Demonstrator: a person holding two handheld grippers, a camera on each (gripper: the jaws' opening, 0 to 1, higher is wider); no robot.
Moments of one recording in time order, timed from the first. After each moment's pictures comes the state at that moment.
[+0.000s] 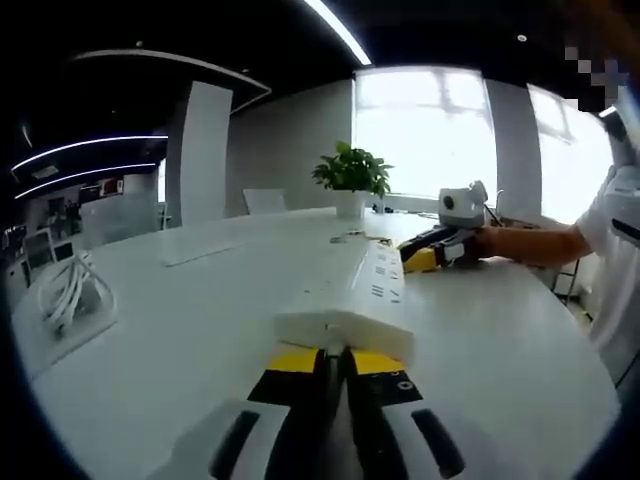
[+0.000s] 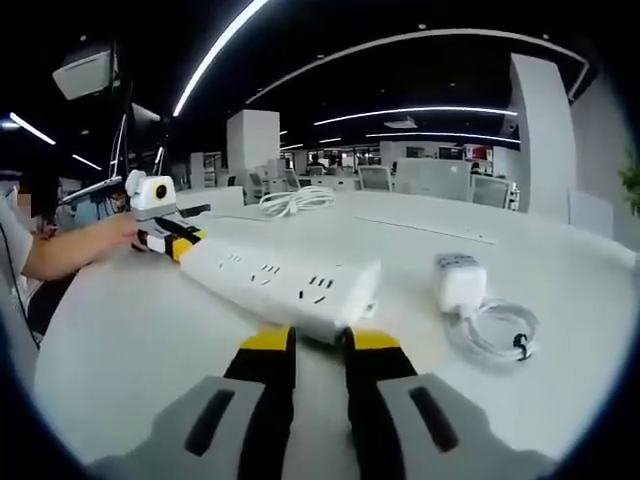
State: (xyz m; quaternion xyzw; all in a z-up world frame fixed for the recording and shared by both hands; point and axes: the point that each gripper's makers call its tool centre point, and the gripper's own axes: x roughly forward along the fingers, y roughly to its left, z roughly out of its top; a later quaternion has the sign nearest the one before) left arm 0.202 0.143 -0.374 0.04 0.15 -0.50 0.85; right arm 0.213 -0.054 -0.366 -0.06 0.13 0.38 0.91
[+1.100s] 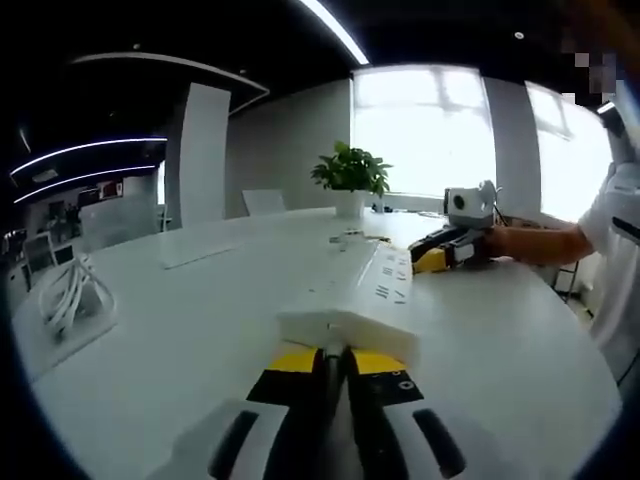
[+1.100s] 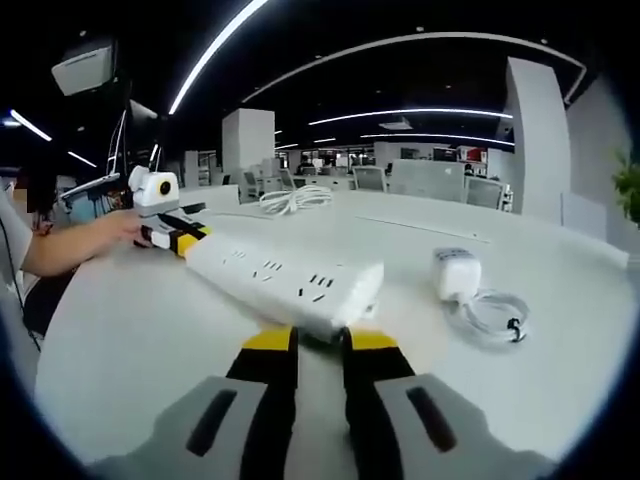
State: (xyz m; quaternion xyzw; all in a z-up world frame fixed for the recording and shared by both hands) left arm 0.199 0.143 -0.374 0.04 0.15 -0.50 0.85; right arm 0.196 -0.057 -0.368 -0.07 0.13 0.36 0.92
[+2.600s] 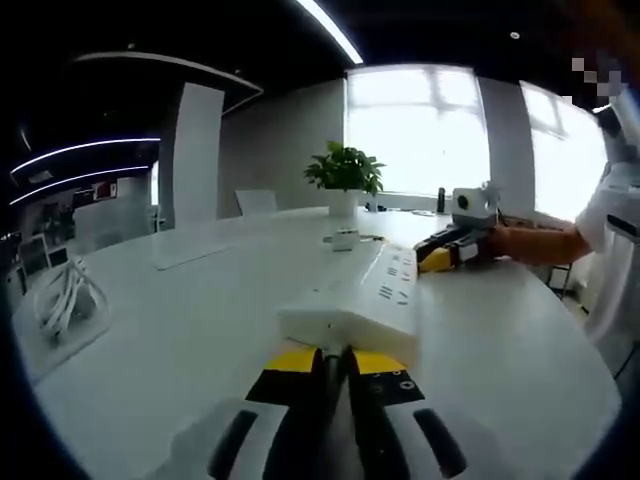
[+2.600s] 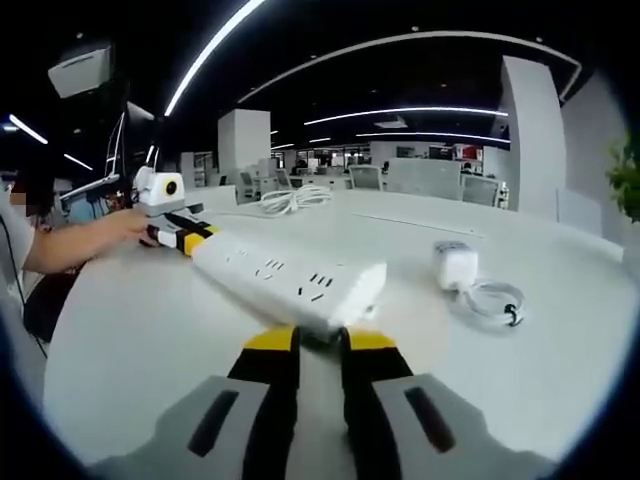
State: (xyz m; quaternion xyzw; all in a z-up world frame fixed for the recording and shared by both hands) left arm 0.197 0.142 -0.375 0.05 0.15 -0.52 0.84; right arm 0.181 -0.060 -0.367 -0.07 0.13 0.35 0.92
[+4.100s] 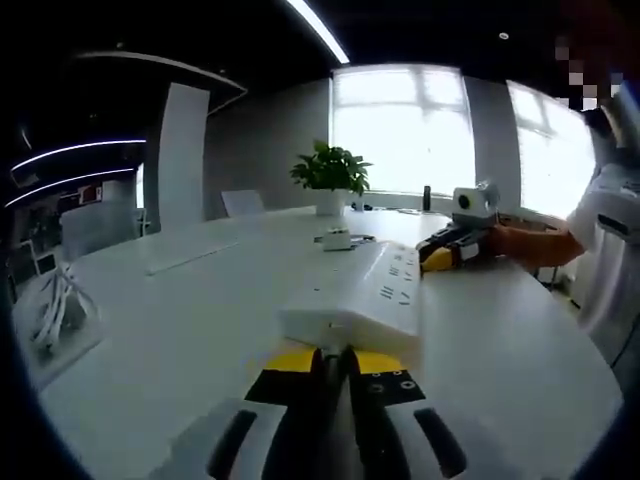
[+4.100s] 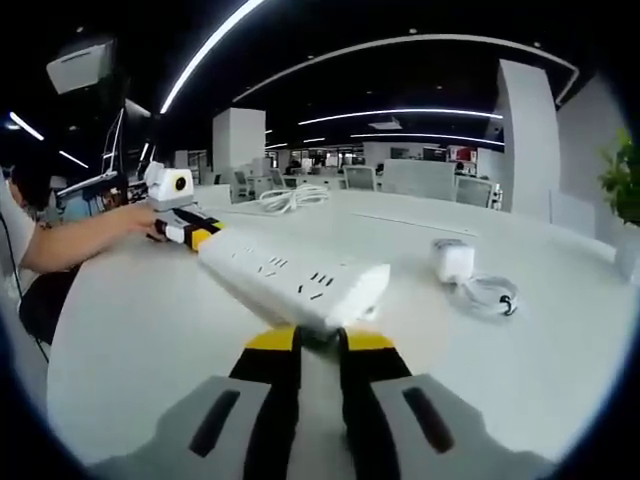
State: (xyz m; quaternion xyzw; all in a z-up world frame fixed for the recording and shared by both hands) left arm 0.204 0.139 -0.375 0.05 0.15 -0.54 0.83; right arm 0.173 -0.063 -0.369 -0.07 0.13 0.34 0.93
